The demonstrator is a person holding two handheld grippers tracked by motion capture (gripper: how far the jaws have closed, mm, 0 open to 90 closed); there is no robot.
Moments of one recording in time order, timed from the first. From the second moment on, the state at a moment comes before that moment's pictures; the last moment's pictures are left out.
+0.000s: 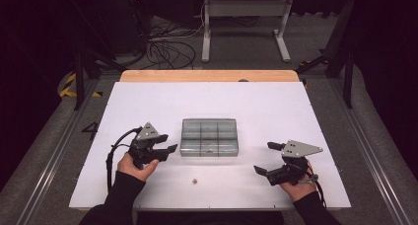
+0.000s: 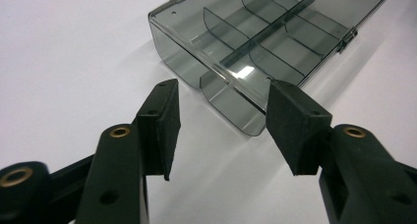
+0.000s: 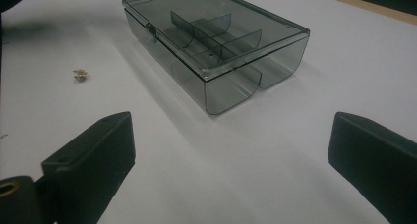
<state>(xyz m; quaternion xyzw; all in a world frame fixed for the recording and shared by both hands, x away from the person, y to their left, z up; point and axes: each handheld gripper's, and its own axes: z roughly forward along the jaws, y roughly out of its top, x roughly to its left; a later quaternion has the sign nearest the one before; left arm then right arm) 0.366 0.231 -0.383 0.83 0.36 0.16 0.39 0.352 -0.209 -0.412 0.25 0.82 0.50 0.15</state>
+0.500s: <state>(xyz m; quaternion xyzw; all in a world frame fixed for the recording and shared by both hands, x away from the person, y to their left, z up) 0.357 0.230 -0.379 0.83 0.35 0.17 0.40 0.356 -0.201 -0.411 0.24 0.82 0.50 0.14</state>
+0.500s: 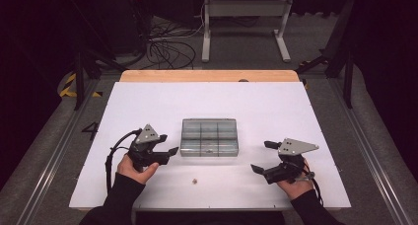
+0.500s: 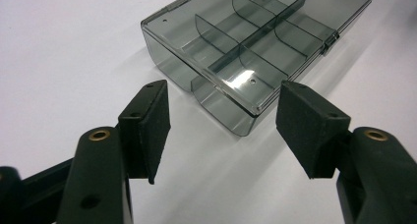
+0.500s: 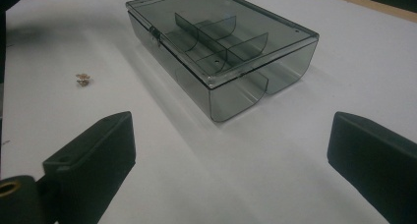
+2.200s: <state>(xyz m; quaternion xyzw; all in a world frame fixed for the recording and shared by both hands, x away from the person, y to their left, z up) 0.356 0.206 -0.403 0.86 0.33 0.15 0.35 0.379 -0.153 -0.411 0.25 0.85 0.44 0.14</state>
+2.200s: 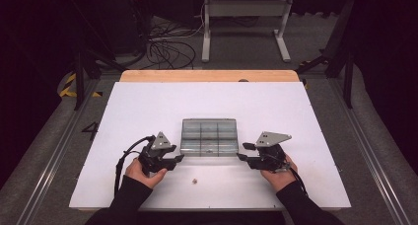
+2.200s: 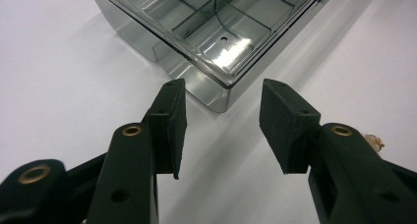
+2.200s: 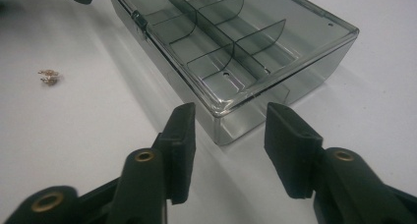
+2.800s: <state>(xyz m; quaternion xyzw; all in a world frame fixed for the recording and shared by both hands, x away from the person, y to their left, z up) 0.364 0.198 -0.411 0.87 0.33 0.14 0.33 0.380 -0.148 -0.414 0.25 0.86 0.43 0.13</state>
